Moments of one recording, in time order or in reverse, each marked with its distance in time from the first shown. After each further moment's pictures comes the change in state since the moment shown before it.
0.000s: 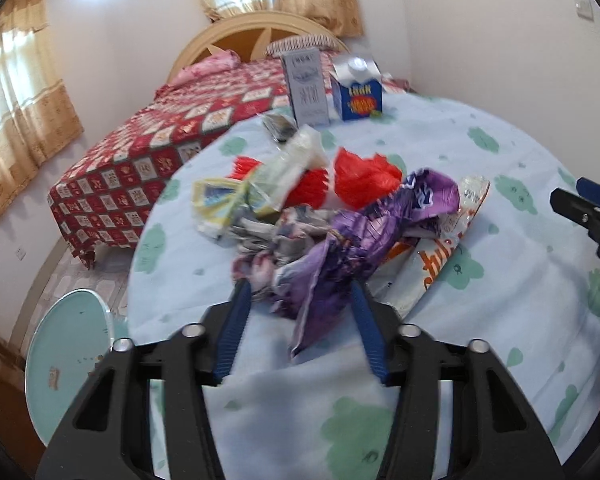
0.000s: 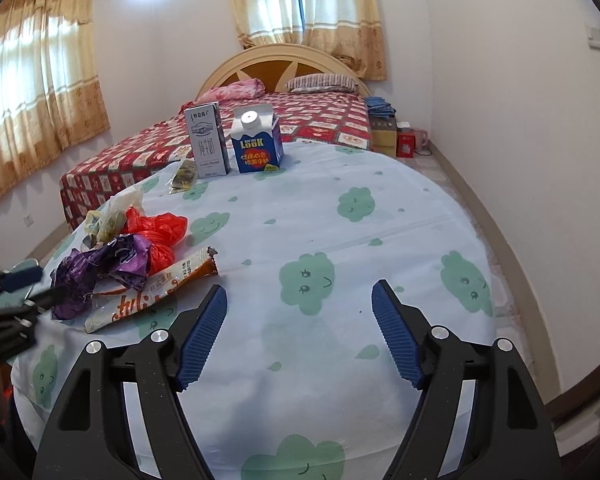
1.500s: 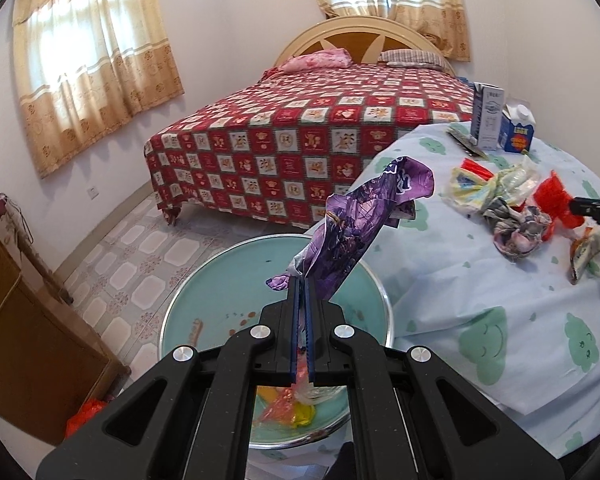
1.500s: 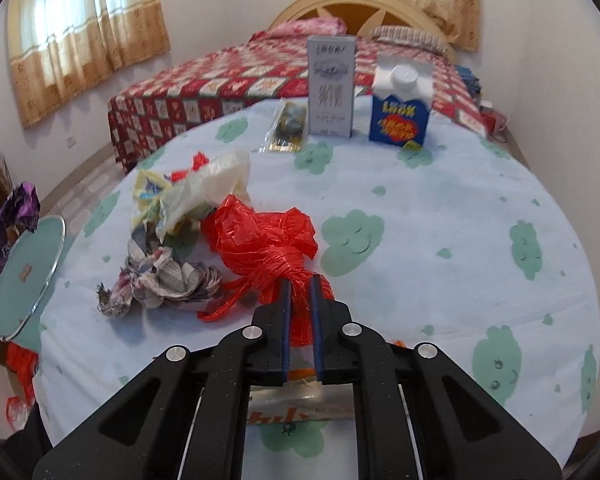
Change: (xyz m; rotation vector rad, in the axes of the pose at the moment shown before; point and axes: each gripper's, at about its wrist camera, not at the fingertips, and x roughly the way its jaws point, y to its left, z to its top) left arm -0.069 0.205 -0.066 -0.241 -0.017 0.260; right arm 0.082 0.119 0.052 -0.199 0.198 0.145
